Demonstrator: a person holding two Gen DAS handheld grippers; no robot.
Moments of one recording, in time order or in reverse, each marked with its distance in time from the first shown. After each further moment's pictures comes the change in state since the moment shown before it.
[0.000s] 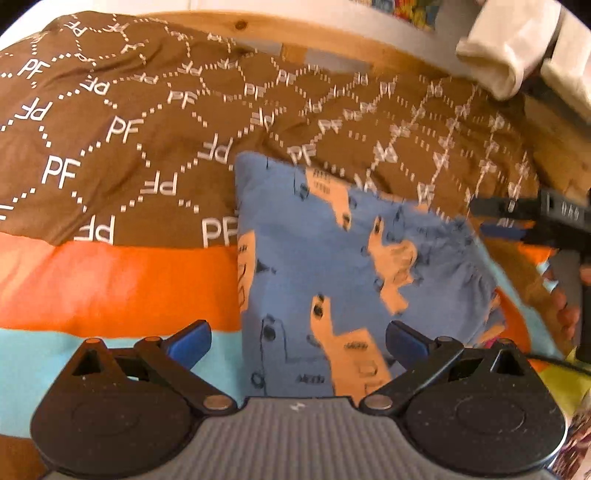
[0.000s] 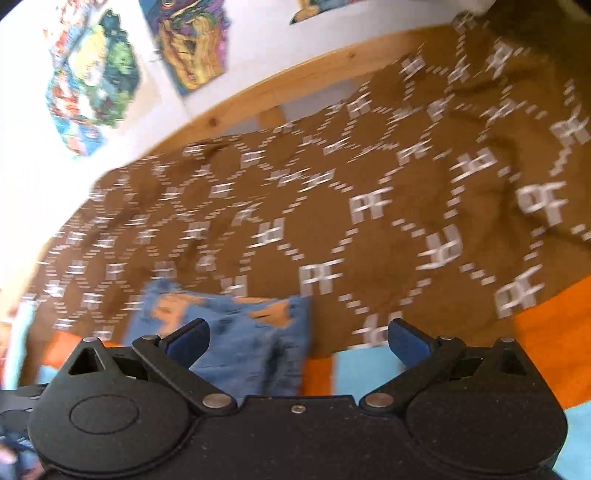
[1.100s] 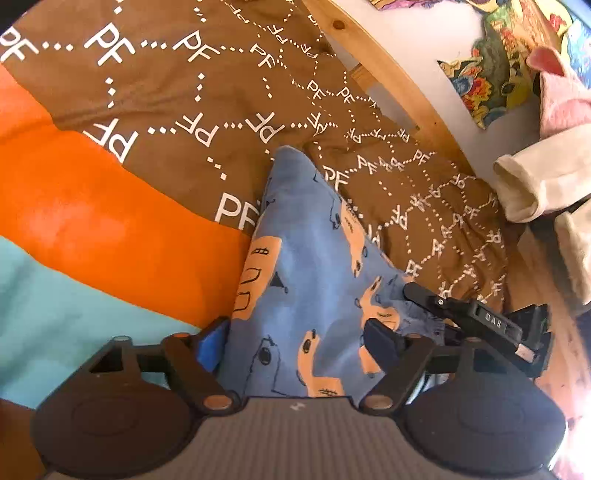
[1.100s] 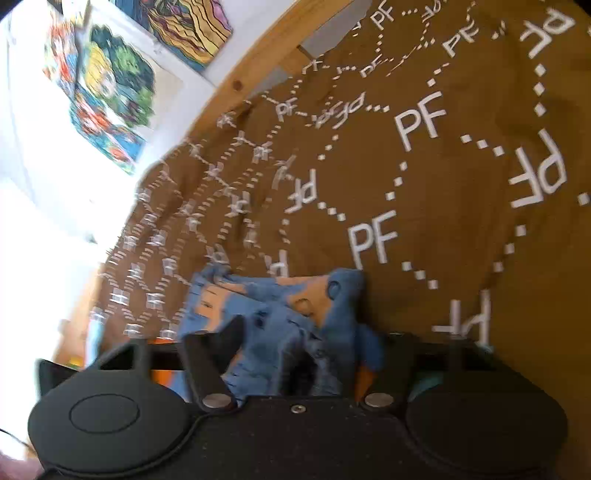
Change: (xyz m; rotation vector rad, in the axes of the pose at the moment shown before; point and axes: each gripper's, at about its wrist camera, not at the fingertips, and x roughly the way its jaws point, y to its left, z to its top) left arm 0.028 0.054 -0.003 -0.458 -0.010 -0.229; right arm 0.058 -0.028 0.005 0.174 0.150 0.257
